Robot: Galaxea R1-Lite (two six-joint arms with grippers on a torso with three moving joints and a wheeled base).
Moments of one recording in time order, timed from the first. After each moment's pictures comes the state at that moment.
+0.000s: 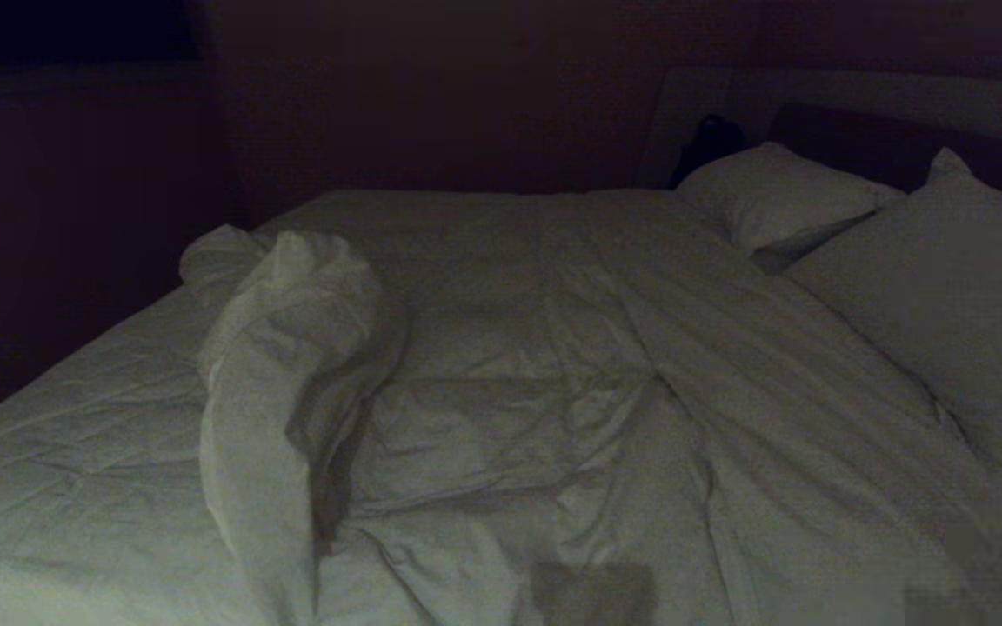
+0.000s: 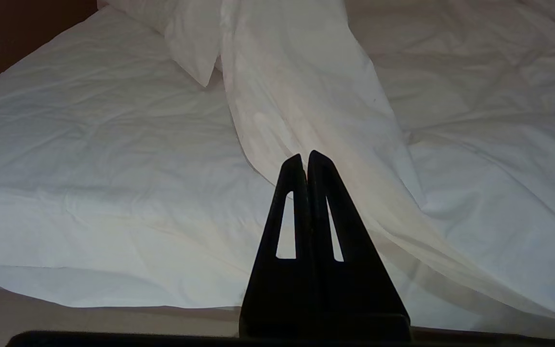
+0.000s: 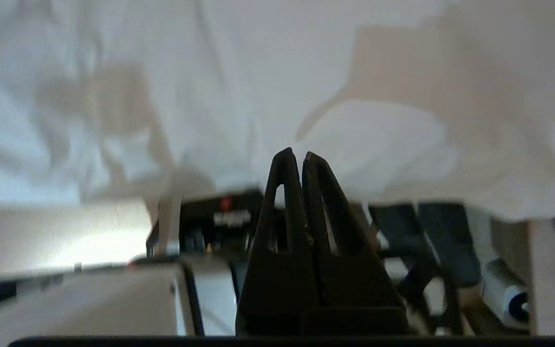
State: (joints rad) left arm 0.00 0.00 -0.02 0.05 0.01 0.00; right arm -0.28 0.93 -0.69 0.65 0.31 0.09
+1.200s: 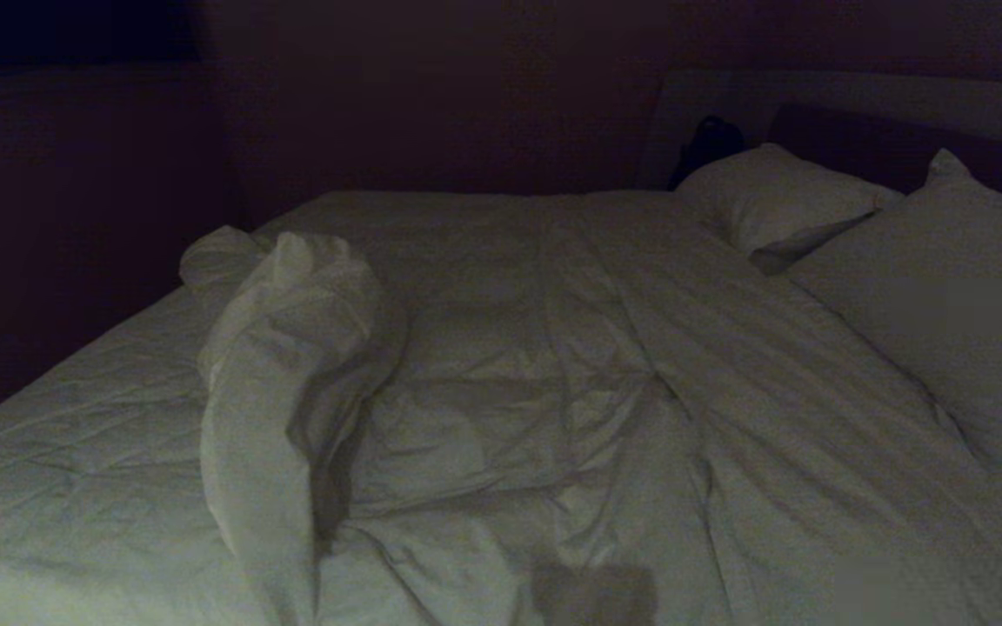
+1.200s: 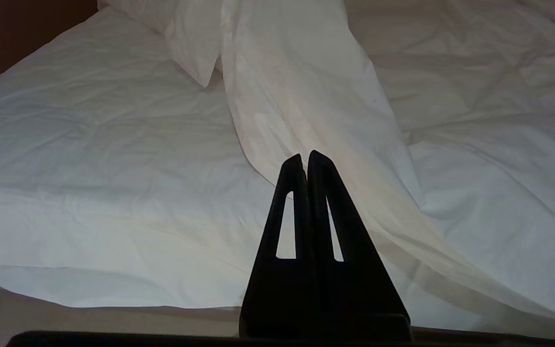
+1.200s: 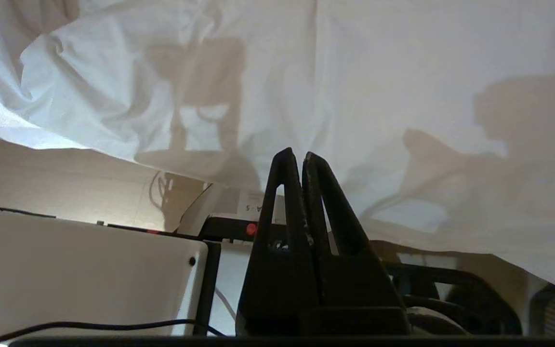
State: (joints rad) left arm 0.00 0.00 -0.02 0.05 0.01 0.00; right arm -0.25 0.43 -0.52 0.70 0.51 0.05
